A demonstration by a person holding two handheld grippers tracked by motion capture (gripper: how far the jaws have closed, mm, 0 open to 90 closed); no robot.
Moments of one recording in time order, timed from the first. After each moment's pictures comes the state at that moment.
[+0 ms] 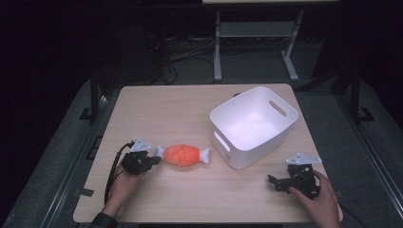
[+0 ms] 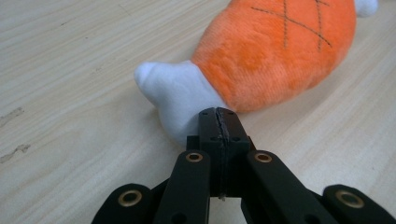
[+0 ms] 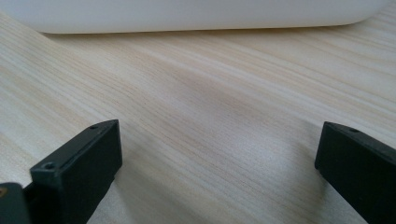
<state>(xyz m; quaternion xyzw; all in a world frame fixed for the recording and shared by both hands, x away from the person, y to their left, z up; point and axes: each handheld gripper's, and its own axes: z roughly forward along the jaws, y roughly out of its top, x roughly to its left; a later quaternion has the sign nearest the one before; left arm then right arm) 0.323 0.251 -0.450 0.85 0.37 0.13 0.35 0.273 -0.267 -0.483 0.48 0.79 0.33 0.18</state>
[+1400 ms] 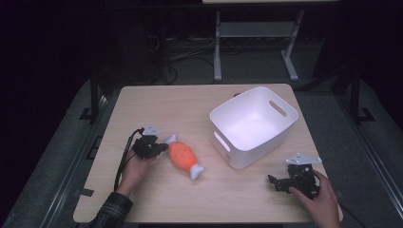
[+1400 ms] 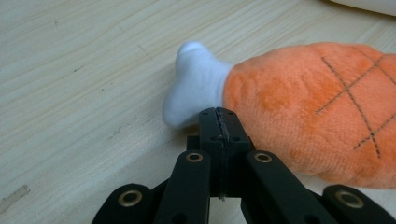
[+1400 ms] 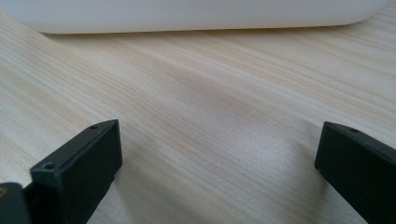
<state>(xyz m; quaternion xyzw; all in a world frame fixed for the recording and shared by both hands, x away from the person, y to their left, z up) 0.374 0.227 -0.451 0.85 0.39 0.13 0.34 0.273 -0.267 -0.483 0.48 0.79 0.33 0.18</state>
